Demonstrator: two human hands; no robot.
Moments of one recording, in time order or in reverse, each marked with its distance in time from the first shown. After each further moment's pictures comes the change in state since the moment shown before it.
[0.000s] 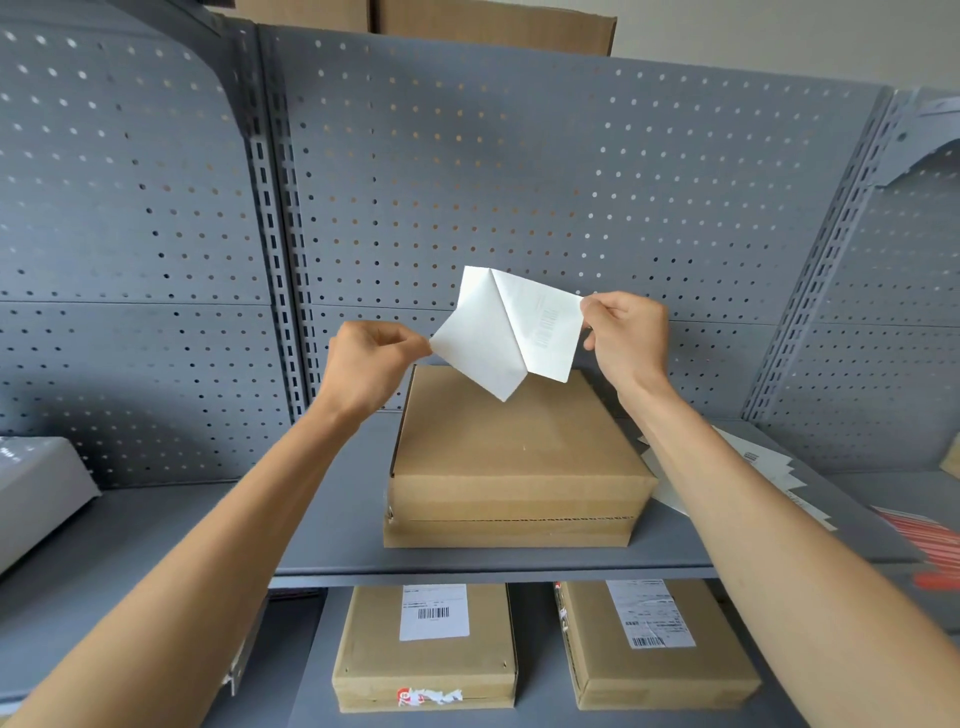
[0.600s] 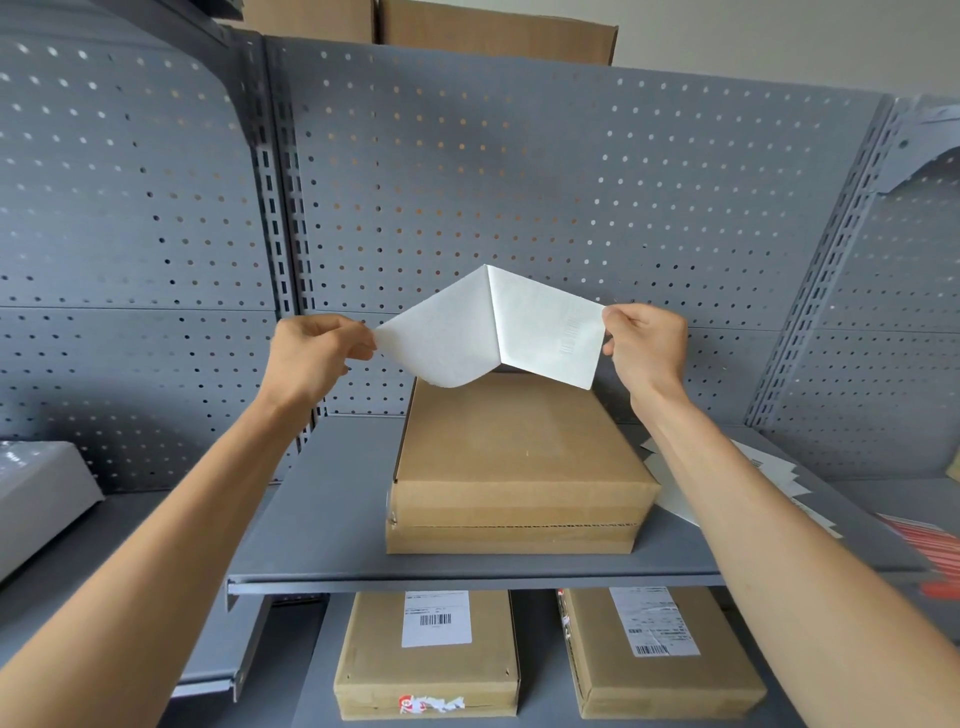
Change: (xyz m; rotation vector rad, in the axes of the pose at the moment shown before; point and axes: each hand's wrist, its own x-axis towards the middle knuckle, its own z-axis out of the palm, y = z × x) left_hand 0.012 -0.009 -0.045 -0.091 0.127 -0.073; right_hand 0.007 0.010 -0.009 0.059 0.073 0.080
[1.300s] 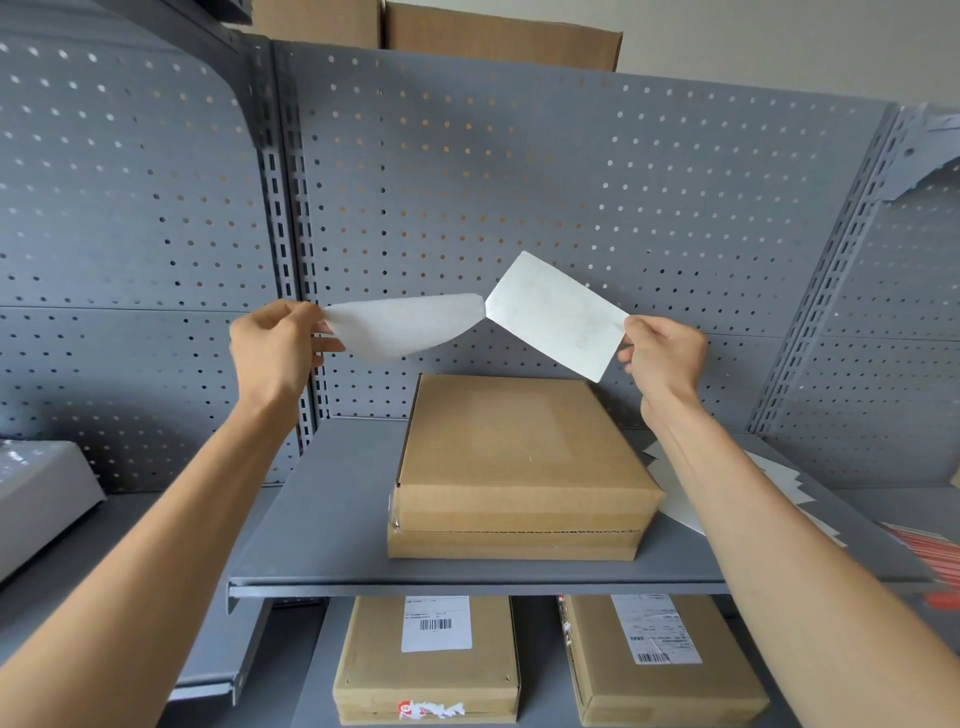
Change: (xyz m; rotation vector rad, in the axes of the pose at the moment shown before) left_hand 0.006 -0.004 -0.014 -0.227 0.268 0.020; right_hand 0.009 0.013 -0.006 0.090 0.083 0.123
